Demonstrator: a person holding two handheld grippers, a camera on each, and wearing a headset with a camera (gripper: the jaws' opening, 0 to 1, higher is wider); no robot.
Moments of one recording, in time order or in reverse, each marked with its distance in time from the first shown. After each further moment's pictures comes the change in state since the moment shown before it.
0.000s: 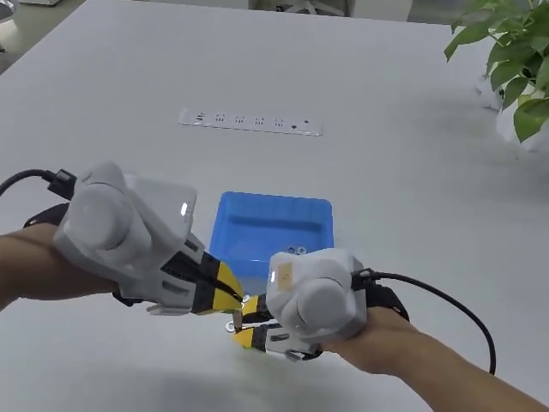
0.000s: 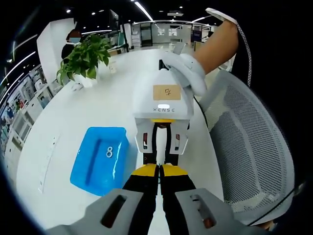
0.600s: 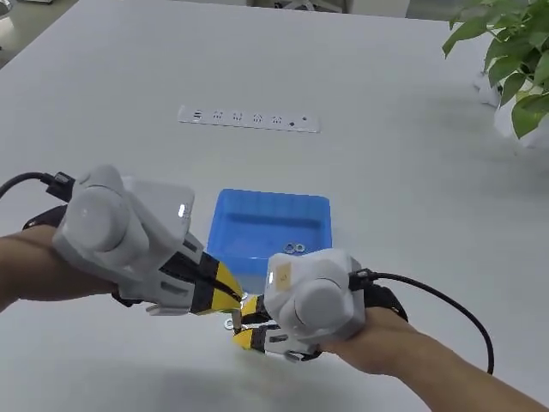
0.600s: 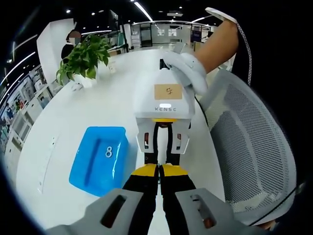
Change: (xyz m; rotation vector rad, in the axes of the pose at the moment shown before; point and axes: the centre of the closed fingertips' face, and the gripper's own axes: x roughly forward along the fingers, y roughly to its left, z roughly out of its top) left arm 0.004 0.001 -0.002 0.004 -0.003 0.002; right arm 0.002 0.002 -0.004 0.006 0.005 0.003
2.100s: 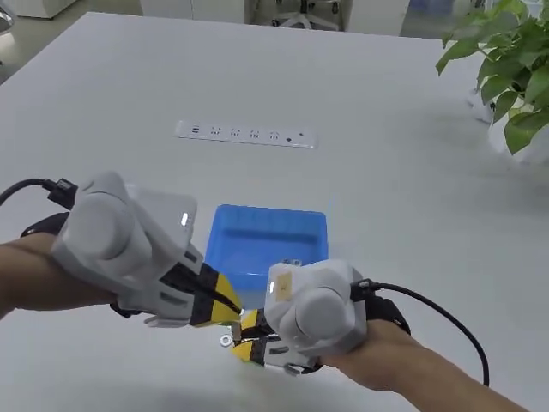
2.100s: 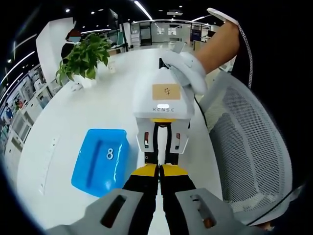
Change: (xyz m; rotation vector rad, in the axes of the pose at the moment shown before) left arm -0.006 0.002 0.010 -0.004 0.013 -0.008; right arm -0.011 -0.002 0.005 0.022 0.006 0.000
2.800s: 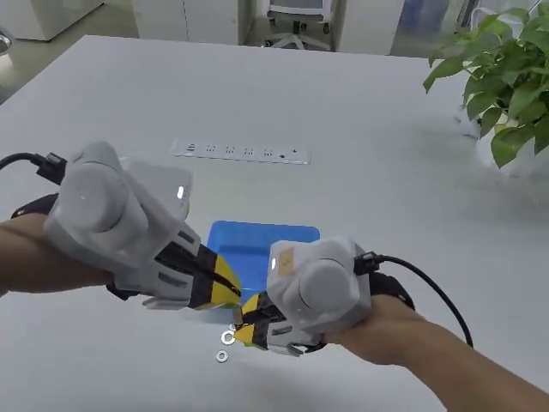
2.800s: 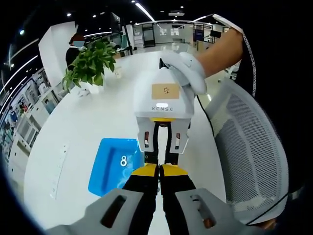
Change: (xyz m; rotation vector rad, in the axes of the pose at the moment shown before) left arm -0.021 0.024 0.026 0.021 -0.011 0.060; right arm -0.026 -0.027 0.021 -0.034 0.002 -0.031
